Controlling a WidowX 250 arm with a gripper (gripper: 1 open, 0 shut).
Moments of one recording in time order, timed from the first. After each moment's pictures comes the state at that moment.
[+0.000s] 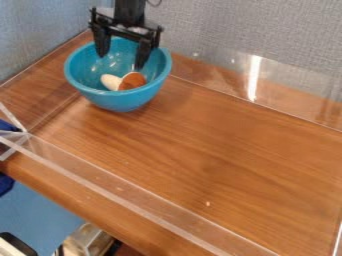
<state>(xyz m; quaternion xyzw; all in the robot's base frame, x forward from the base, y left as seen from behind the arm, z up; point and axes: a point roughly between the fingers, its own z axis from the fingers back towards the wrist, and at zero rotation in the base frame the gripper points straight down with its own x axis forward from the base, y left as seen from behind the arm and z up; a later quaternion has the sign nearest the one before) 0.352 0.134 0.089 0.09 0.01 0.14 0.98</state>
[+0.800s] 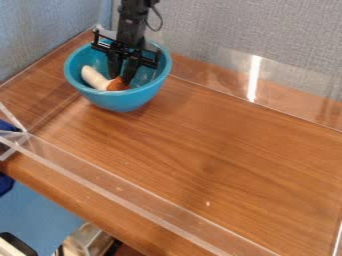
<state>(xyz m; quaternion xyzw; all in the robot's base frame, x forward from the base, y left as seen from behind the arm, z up) 0.351 0.137 0.059 0.10 0.04 0.15 0.98</state>
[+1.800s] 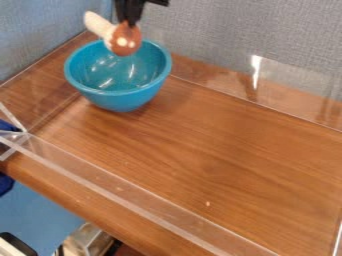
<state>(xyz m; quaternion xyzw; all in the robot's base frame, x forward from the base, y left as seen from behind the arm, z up) 0.351 0.094 0.161 0.07 -0.04 0.11 0.99</state>
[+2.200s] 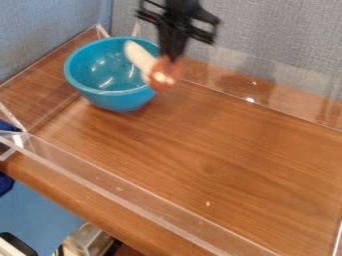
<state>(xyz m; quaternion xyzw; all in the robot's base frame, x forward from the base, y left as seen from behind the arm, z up) 0.333 0.013 0.130 0.06 0.00 0.00 1.00</state>
